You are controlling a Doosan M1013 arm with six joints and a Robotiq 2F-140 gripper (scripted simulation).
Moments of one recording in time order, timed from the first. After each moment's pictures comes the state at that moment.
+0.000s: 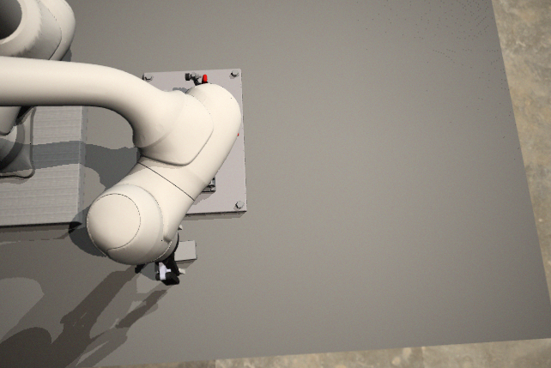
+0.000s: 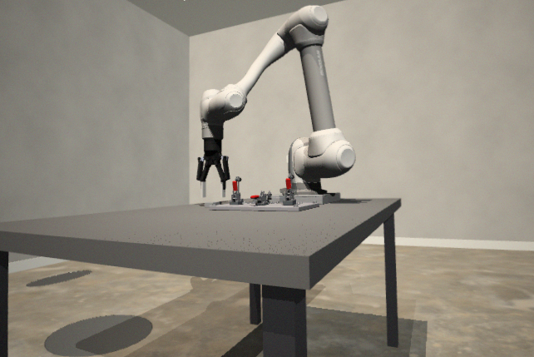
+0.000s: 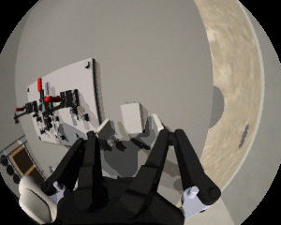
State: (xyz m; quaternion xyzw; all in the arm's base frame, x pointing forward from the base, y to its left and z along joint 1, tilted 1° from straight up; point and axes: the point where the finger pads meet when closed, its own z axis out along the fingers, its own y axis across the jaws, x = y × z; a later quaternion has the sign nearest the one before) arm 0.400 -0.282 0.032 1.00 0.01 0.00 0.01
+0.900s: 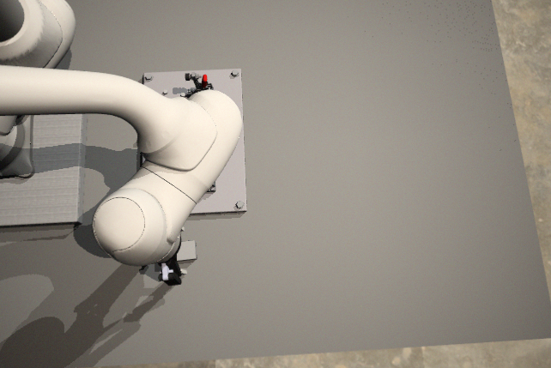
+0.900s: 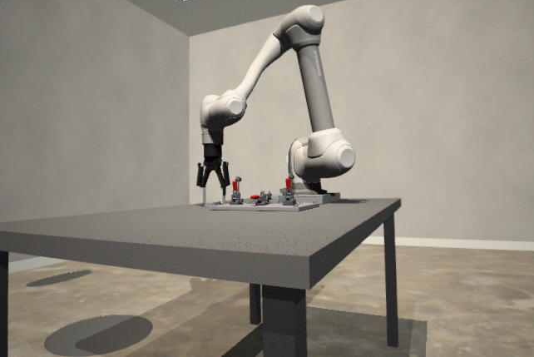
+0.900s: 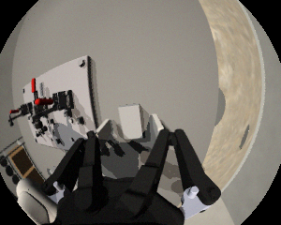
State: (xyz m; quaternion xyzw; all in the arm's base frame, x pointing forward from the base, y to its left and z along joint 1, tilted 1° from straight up) arm 0.400 -0.283 0.008 1.00 0.01 0.00 0.01
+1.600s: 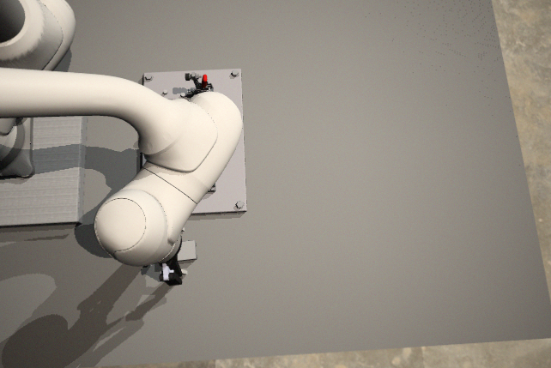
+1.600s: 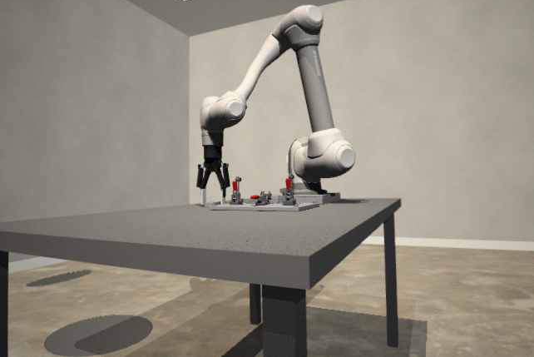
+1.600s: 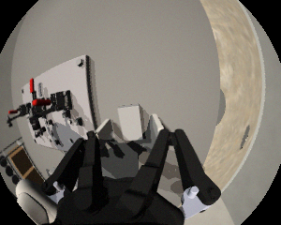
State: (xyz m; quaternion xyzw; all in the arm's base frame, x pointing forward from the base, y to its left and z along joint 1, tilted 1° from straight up) arm 0.400 -0.283 0.002 1.00 0.01 0.00 0.01
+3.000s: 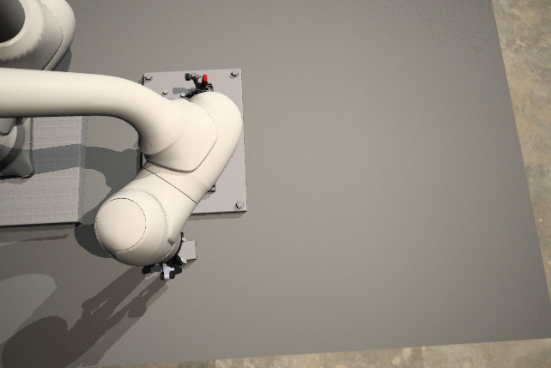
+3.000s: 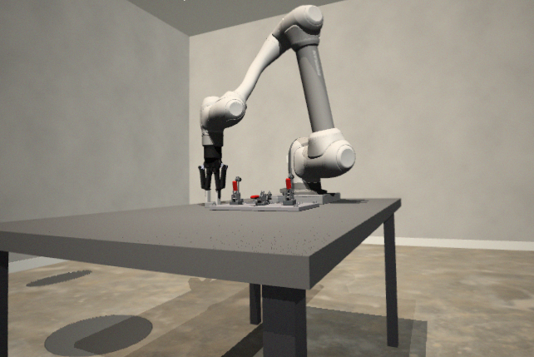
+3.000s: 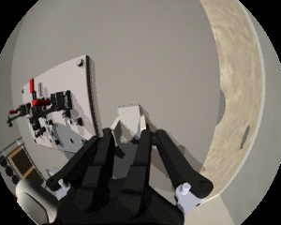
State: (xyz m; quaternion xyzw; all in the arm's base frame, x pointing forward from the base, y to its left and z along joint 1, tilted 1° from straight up) arm 0.400 -0.283 0.002 1.00 0.01 0.00 0.01
